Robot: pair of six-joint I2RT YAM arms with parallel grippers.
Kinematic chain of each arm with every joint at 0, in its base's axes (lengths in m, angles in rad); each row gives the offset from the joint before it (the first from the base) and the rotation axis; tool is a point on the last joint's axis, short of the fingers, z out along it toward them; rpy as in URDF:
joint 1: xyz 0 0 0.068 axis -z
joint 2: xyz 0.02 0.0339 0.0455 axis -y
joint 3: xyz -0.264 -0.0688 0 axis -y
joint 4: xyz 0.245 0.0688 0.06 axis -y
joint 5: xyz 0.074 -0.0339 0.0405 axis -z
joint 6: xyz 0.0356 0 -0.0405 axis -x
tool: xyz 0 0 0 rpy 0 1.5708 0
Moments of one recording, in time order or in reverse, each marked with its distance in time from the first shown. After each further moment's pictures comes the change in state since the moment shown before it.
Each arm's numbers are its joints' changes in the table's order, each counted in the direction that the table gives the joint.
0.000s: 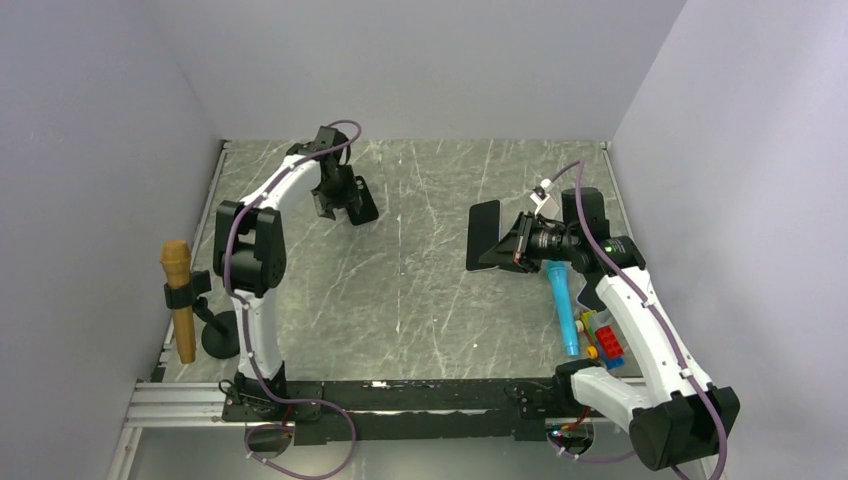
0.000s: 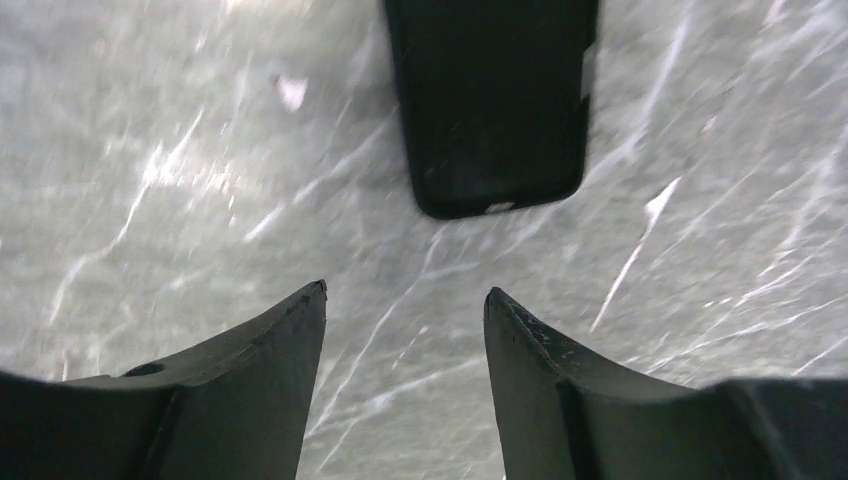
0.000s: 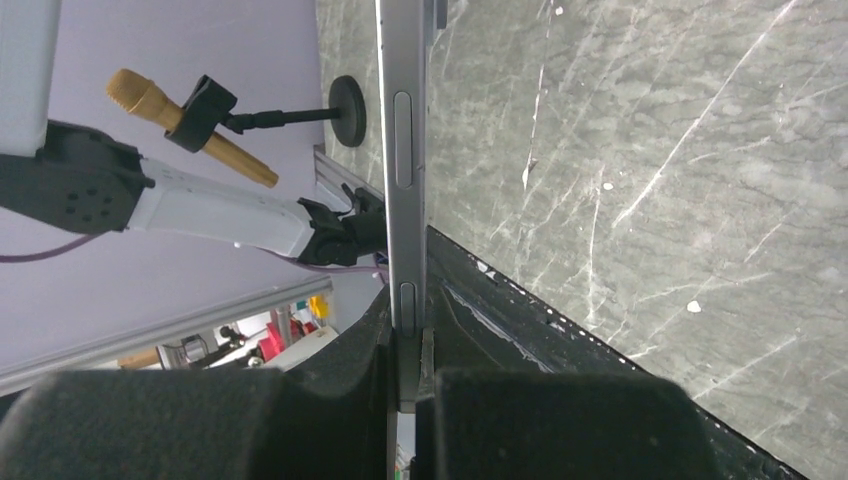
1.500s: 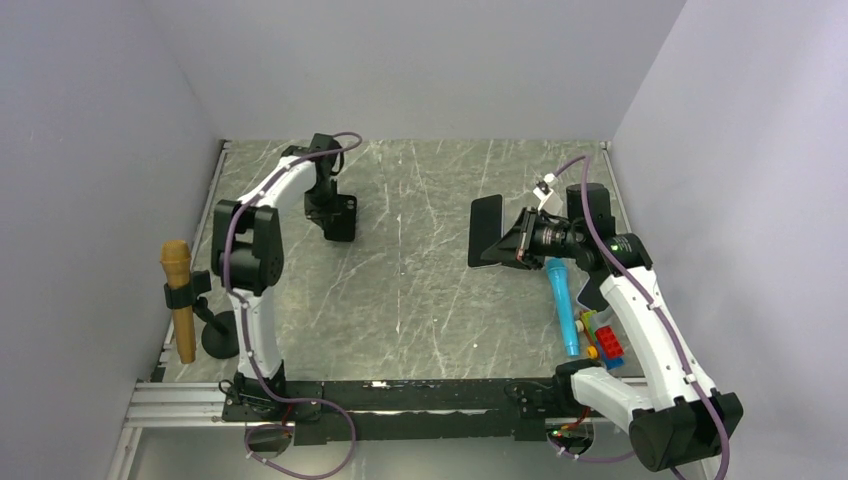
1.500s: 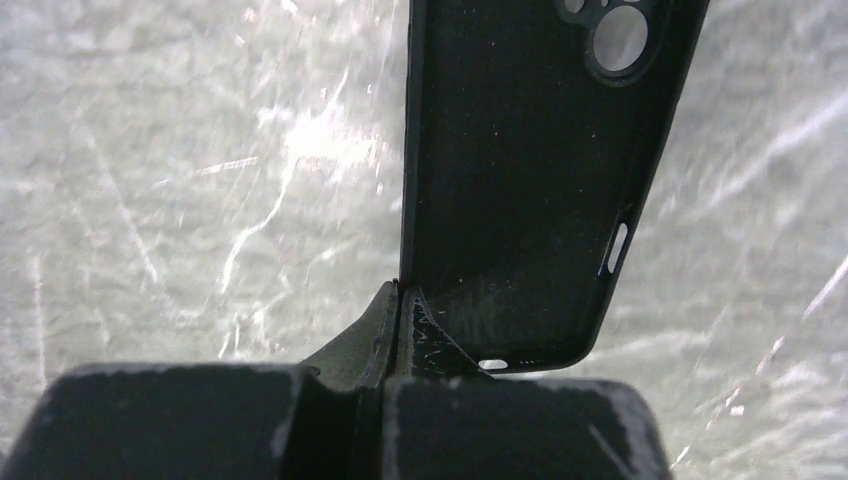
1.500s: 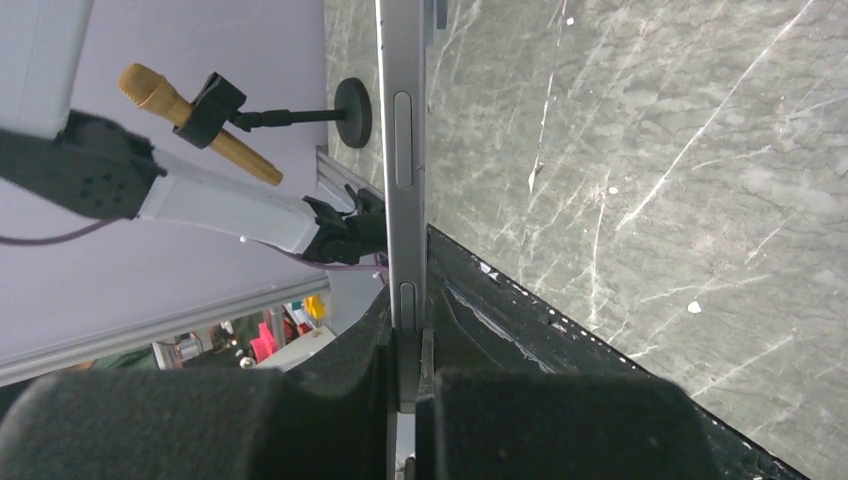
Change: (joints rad) left arm -0.028 -0.082 0.066 -0.127 -0.105 -0.220; right arm 0.005 0.005 0.063 -0.055 0.000 0.022
